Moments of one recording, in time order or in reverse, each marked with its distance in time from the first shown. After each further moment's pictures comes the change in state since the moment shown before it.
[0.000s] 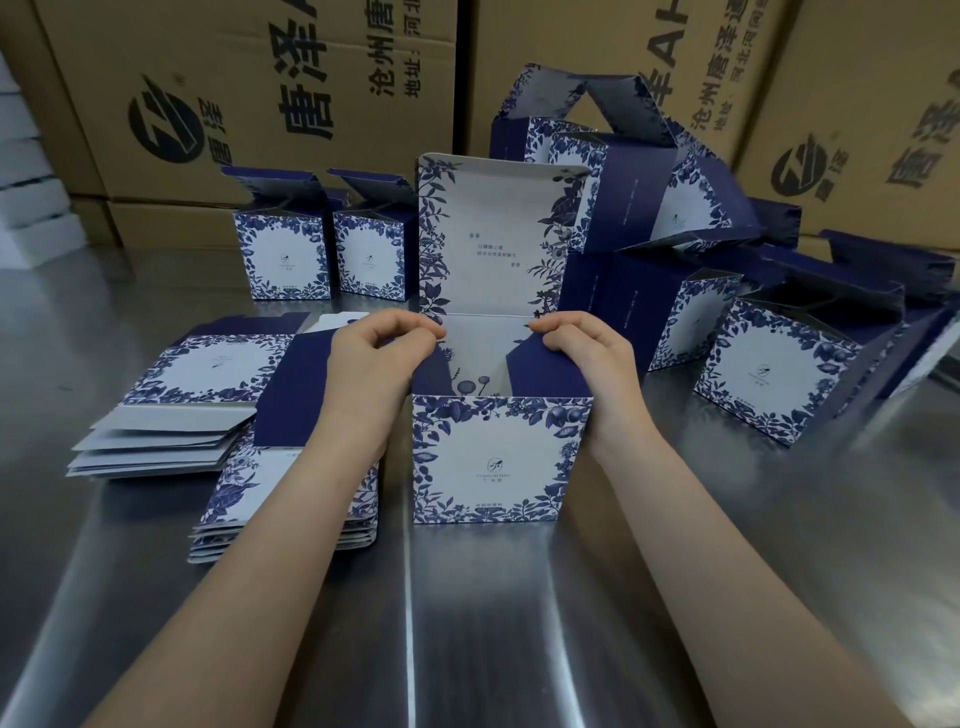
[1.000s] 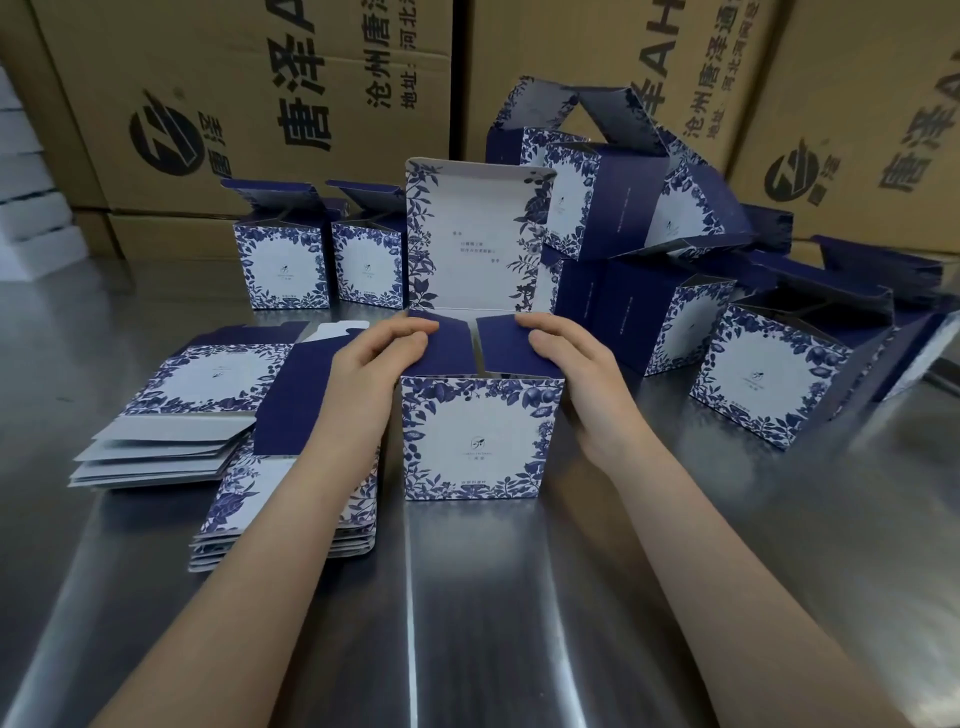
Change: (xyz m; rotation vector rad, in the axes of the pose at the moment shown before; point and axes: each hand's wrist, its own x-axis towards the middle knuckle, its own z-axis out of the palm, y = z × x) left_hand 0.007 -0.016 -0.011 -0.120 -0.125 -0.017; right_hand 0.005 0.005 -0.007 -0.037 -0.203 -0.022
